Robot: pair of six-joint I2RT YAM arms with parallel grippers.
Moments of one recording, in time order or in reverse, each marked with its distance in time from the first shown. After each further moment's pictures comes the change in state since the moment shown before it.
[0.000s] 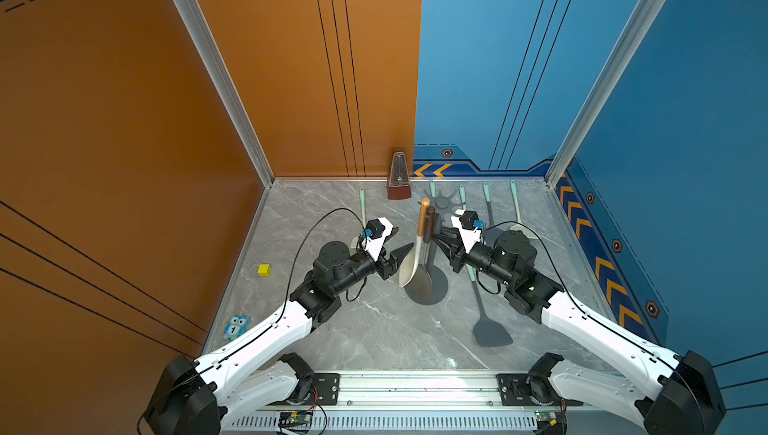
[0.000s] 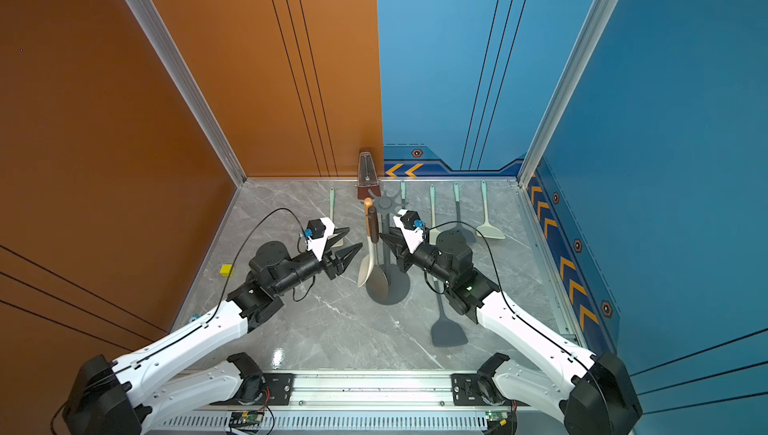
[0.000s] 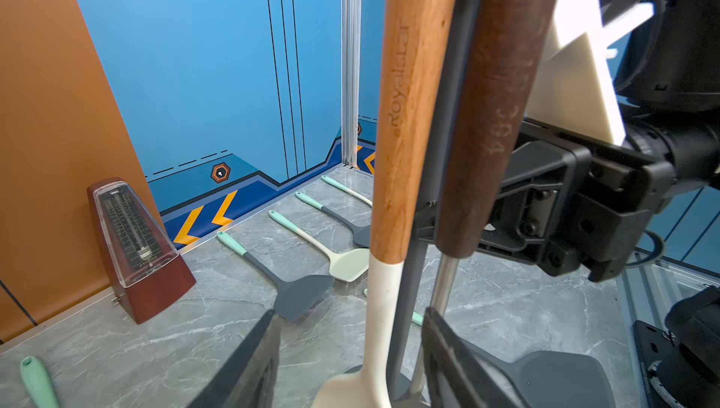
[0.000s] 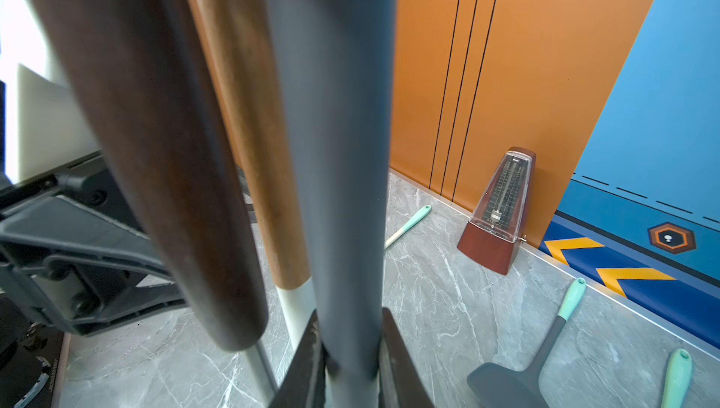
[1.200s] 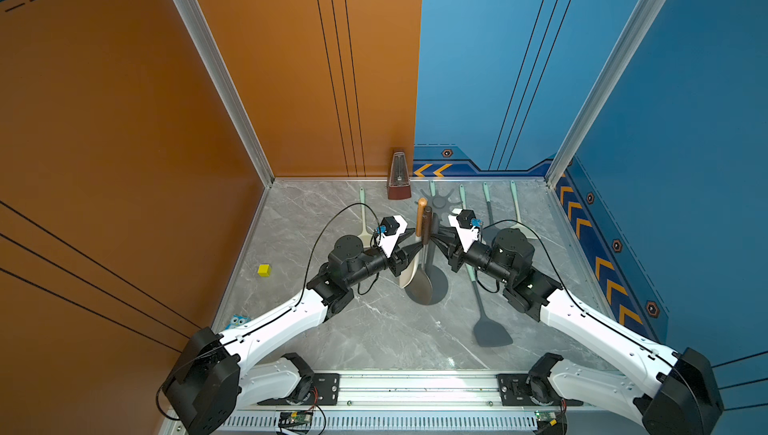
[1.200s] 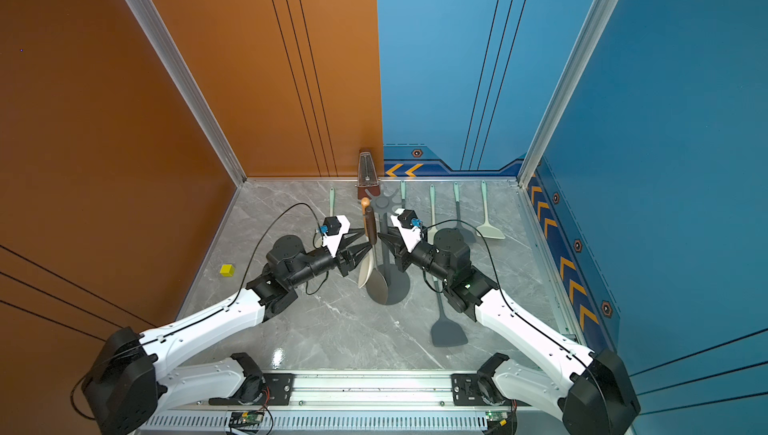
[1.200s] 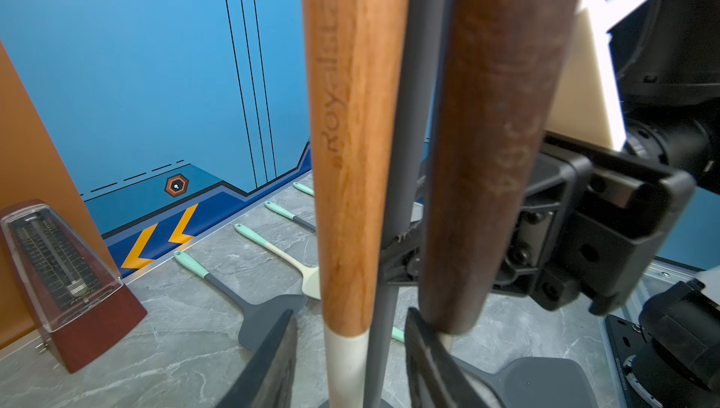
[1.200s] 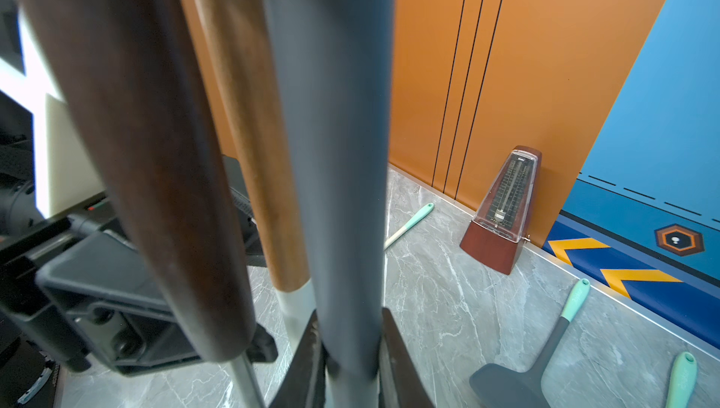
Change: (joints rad) left arm -0.029 0.151 0.048 0.112 0.069 -0.010; right arm 0.006 0.018 0.025 -0.023 -0.003 -0.008
